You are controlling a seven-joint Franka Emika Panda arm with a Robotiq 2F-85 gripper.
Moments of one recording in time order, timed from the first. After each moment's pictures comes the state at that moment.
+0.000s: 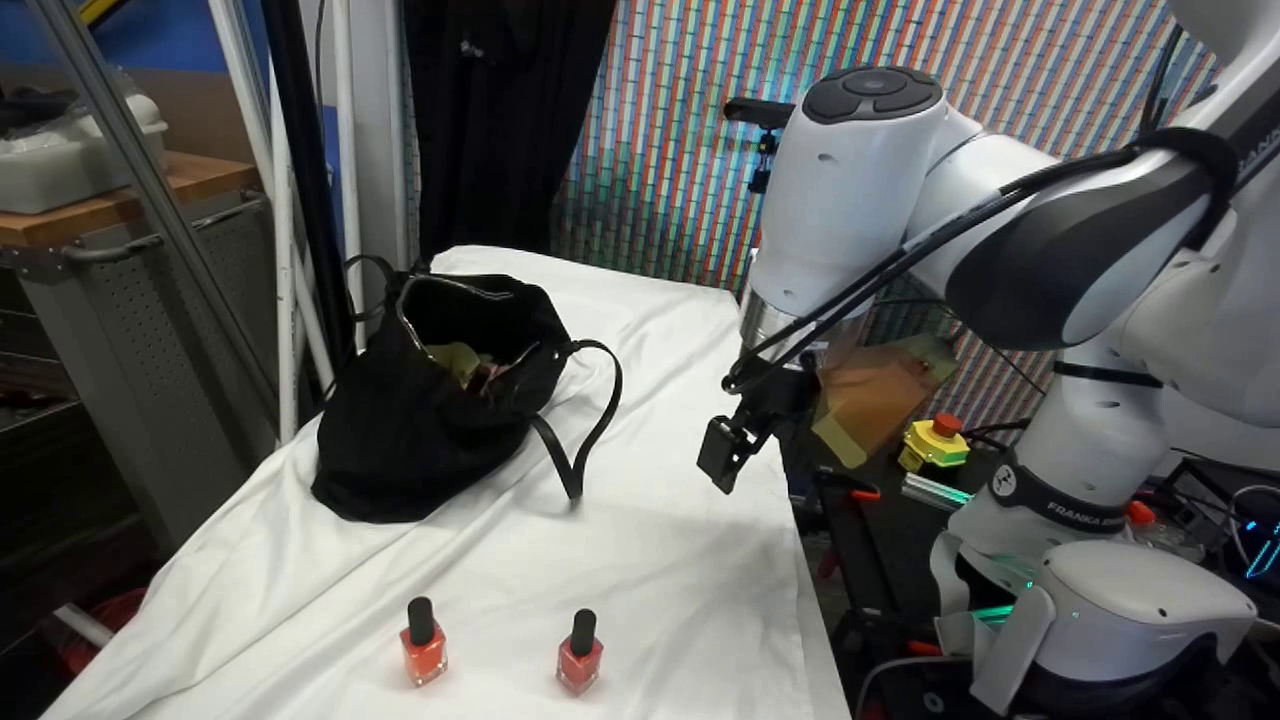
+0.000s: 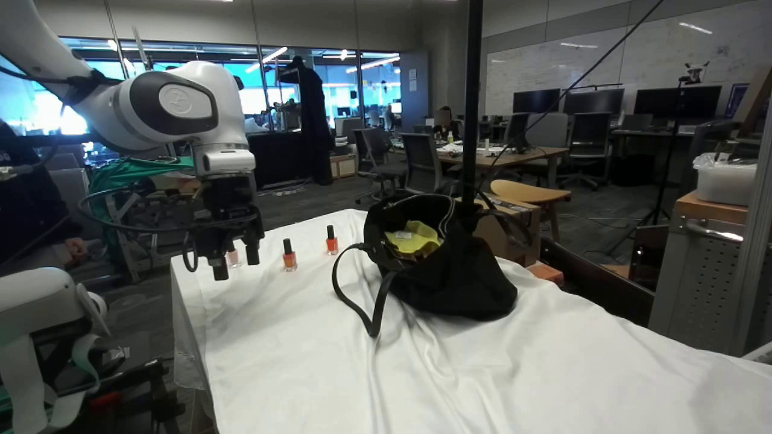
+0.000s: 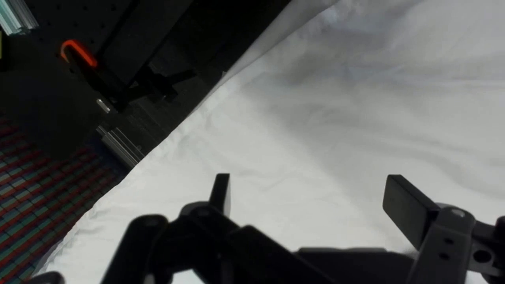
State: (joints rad) arm 0.15 -0.20 0.19 -2.62 -0.23 2.29 1.21
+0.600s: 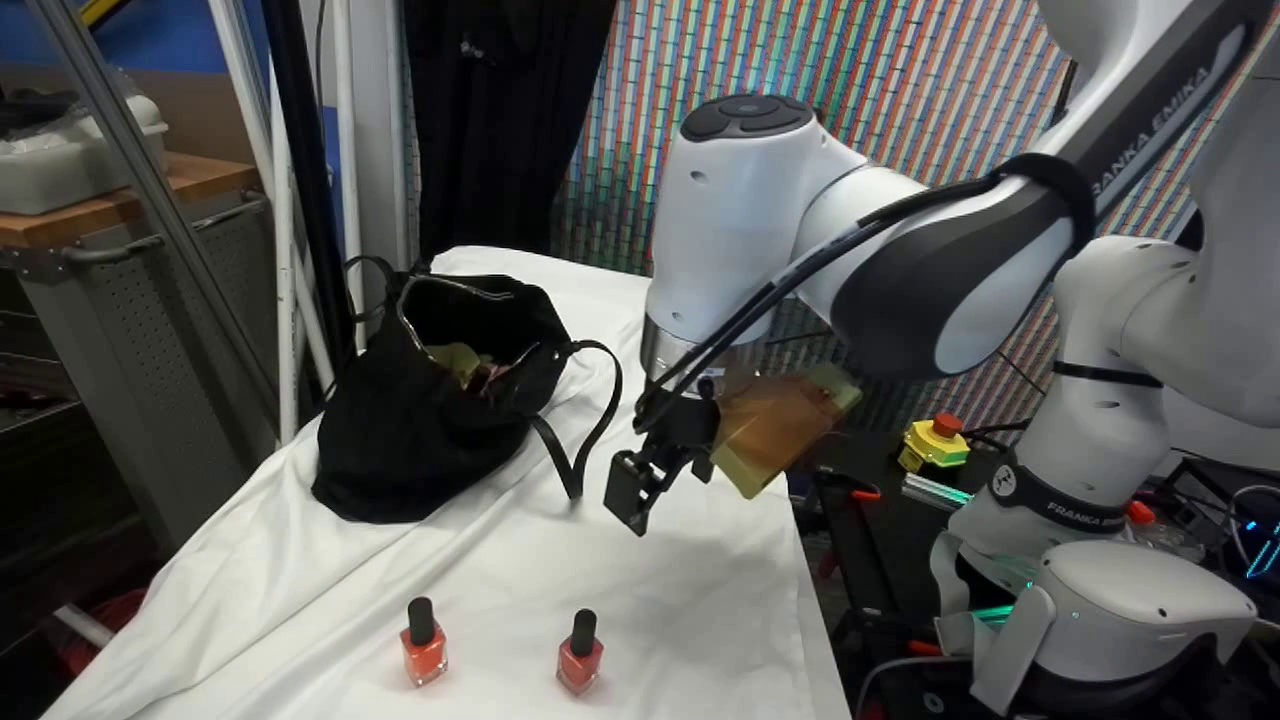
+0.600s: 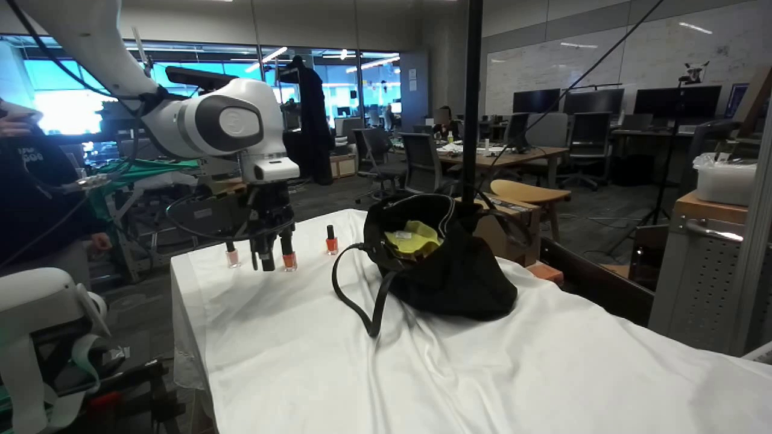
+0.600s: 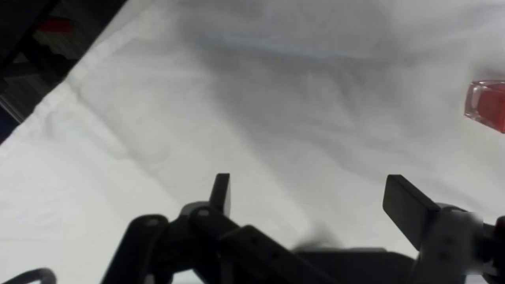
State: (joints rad) arm 0.15 0.06 0.19 -2.41 -0.19 2.40 1.13
